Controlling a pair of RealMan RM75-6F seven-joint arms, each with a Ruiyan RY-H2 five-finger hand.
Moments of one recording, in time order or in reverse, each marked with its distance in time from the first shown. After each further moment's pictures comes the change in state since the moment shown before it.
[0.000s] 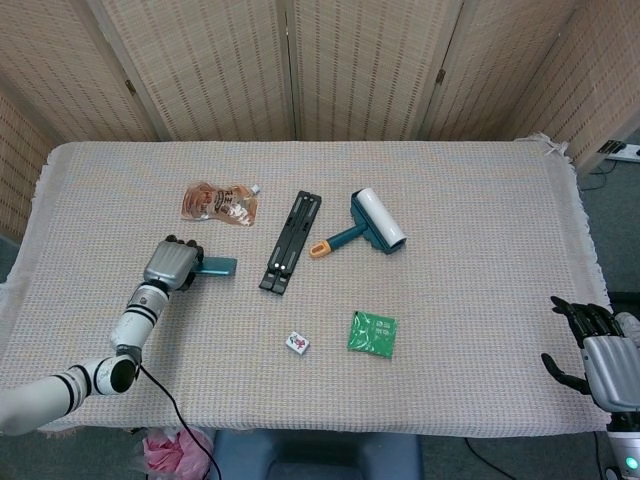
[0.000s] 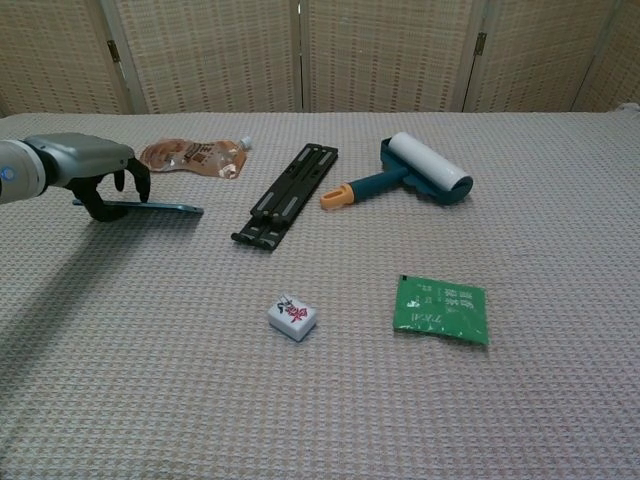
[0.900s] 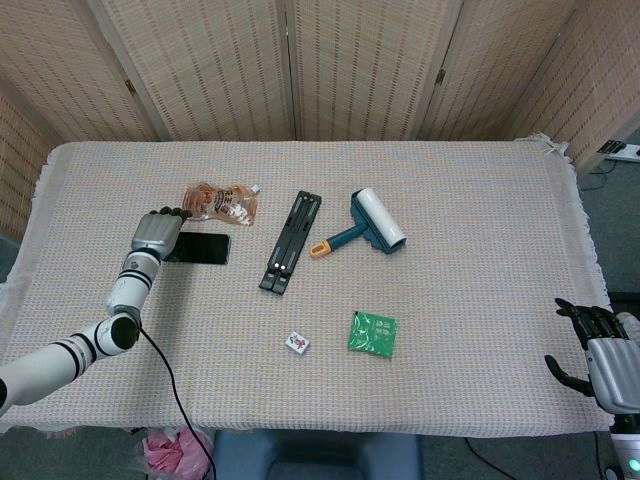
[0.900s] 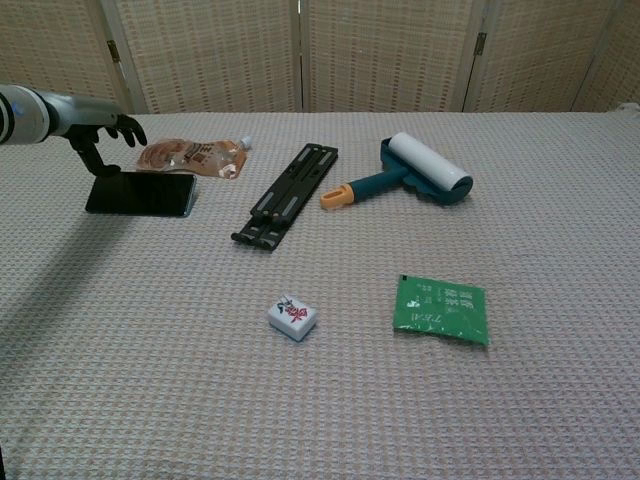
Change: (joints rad) left arm -0.143 0.026 -0.020 0.139 -0.326 -0.137 0.026; right arm -0.008 0.001 -0.001 0.005 0.010 -0.001 0.010
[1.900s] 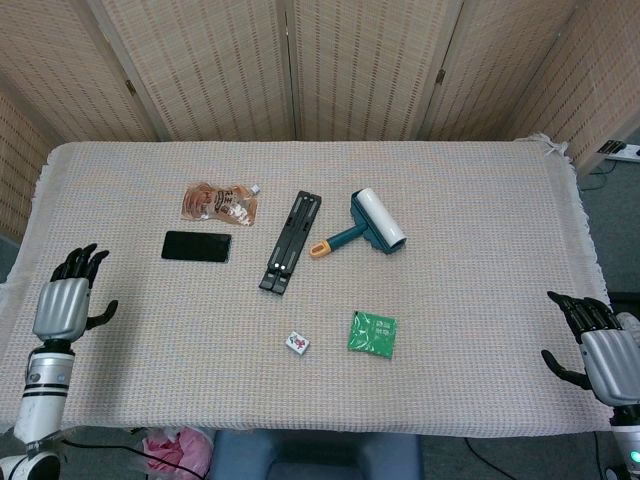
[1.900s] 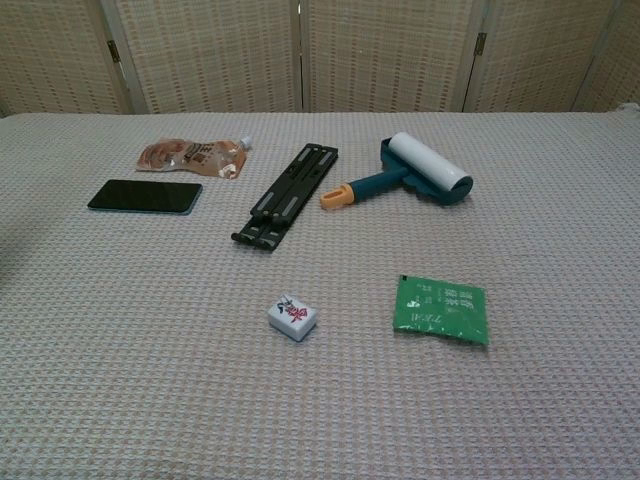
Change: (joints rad) left arm 0.583 0.201 0.115 -0.507 0.600 0.813 -0.333; right arm 0.036 0.024 0.002 0.033 -0.044 -0.022 0.030
